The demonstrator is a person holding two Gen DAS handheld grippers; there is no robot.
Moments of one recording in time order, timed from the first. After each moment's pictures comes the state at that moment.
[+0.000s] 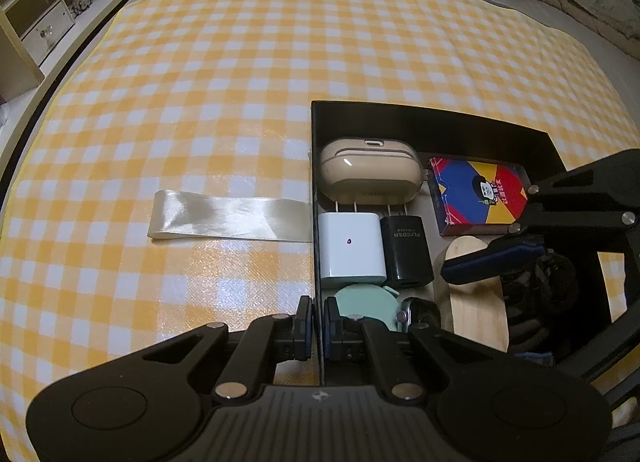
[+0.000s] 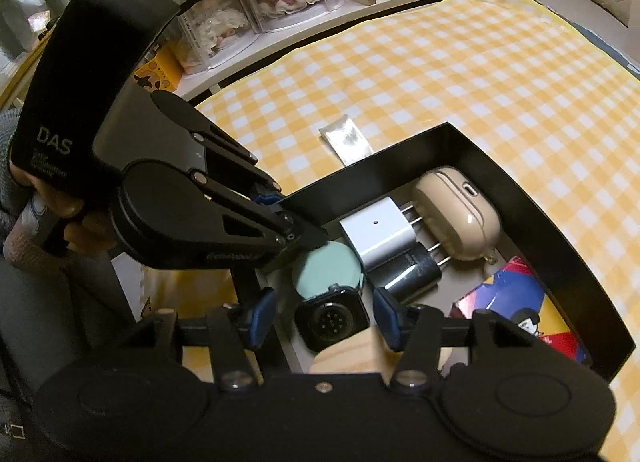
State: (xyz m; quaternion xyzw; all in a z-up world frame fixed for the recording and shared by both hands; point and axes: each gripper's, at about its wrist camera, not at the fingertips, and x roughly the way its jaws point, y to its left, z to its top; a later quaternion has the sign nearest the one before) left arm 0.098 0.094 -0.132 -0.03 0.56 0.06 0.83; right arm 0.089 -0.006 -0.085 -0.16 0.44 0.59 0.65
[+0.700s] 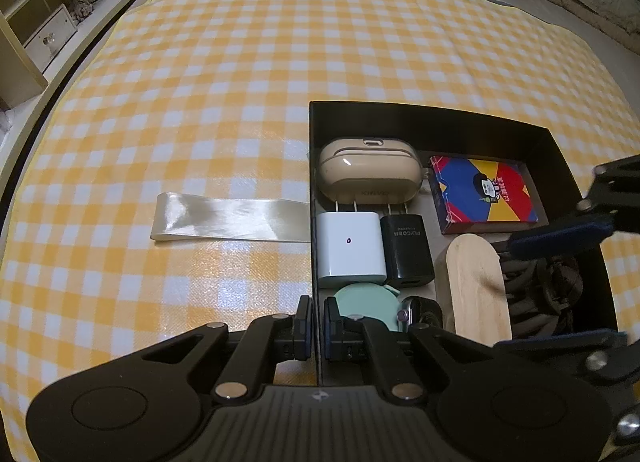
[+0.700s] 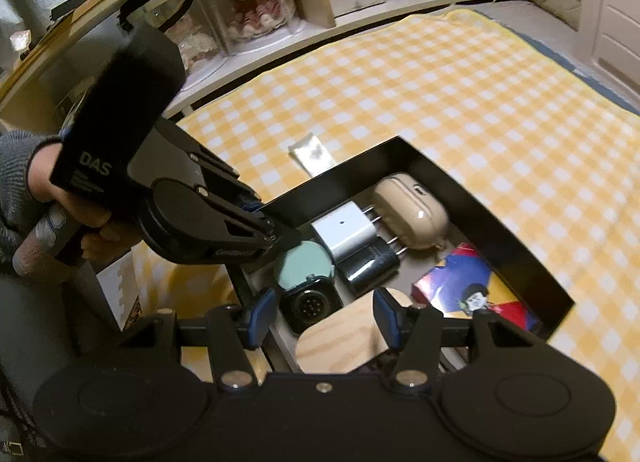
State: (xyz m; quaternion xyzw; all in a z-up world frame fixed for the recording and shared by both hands) left arm 0.098 0.088 -0.132 -0.02 0.56 0.06 0.83; right arm 0.080 -0.040 -0.059 -0.16 0.42 0.54 0.71
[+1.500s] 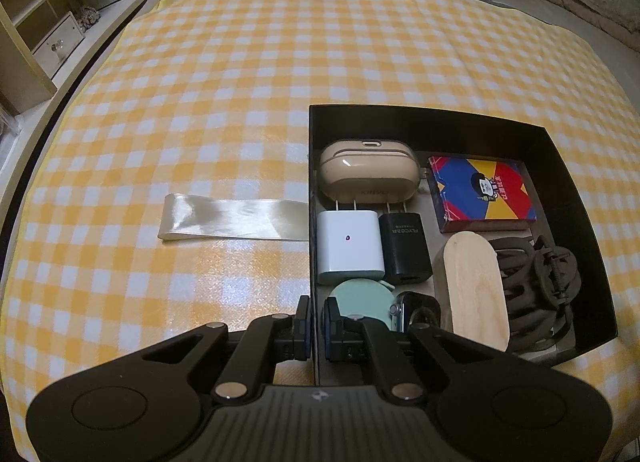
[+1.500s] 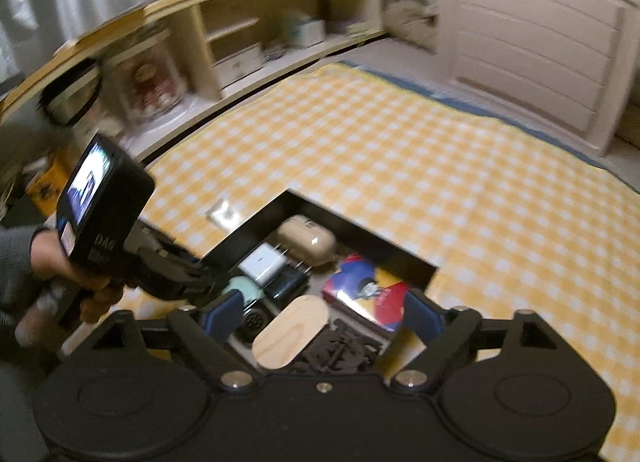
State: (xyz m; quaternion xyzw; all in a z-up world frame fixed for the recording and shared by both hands) left arm 0.088 0.083 -0.124 -0.01 0.55 0.07 0.83; right arm 0.049 -0.102 0.002 -0.10 0.39 0.38 0.84
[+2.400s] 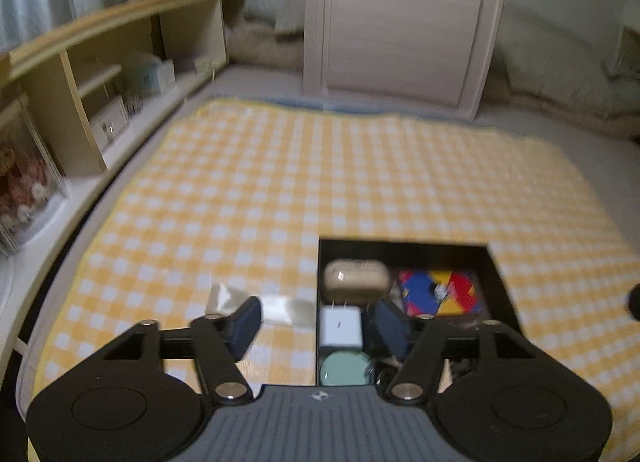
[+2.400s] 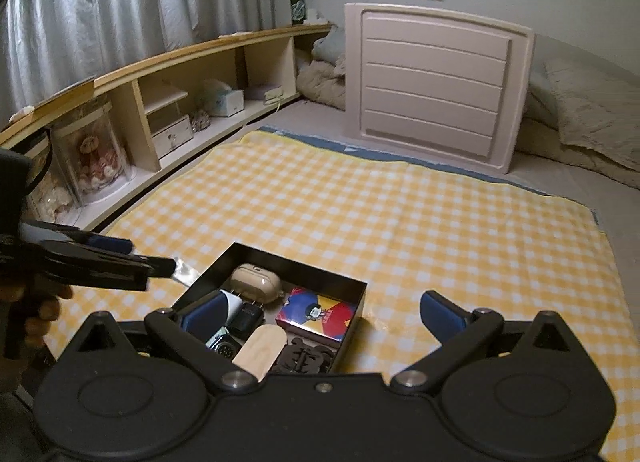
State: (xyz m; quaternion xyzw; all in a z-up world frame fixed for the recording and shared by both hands) left arm -0.001 0.093 0.011 -0.02 0.38 0.09 0.92; right arm -0.008 -0.139 0.034 -0.05 0.31 0.26 0.91
